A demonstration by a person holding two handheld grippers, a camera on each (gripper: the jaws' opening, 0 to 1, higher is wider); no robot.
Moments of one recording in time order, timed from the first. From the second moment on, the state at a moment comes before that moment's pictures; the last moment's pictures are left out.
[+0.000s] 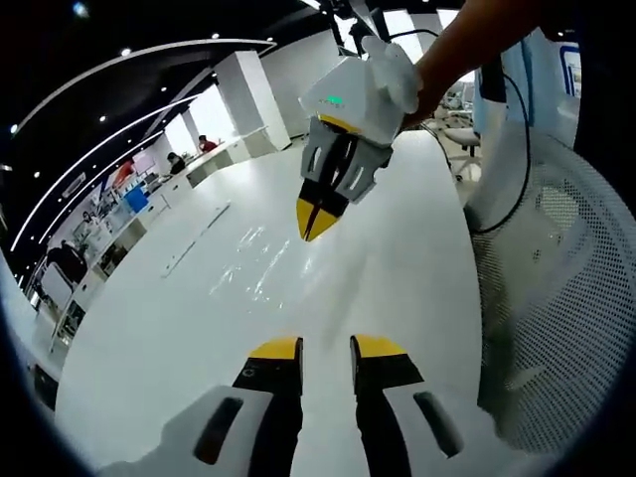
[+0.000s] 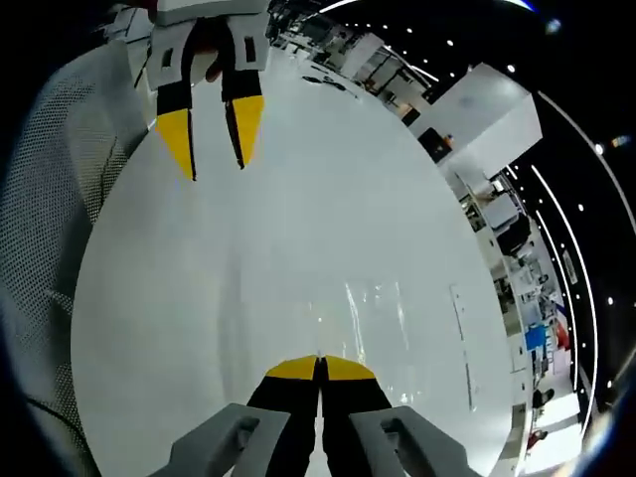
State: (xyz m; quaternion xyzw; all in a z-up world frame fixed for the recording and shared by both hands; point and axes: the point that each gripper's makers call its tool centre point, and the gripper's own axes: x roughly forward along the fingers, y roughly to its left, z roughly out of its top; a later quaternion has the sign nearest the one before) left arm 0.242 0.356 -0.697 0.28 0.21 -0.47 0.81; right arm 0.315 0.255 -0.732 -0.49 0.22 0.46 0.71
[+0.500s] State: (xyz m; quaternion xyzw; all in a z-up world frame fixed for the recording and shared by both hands) left arm 0.243 0.357 -0.701 0.27 0.21 -0.47 0.81; right arm 0.308 0.258 -0.744 -0.42 0.27 0.45 0.74
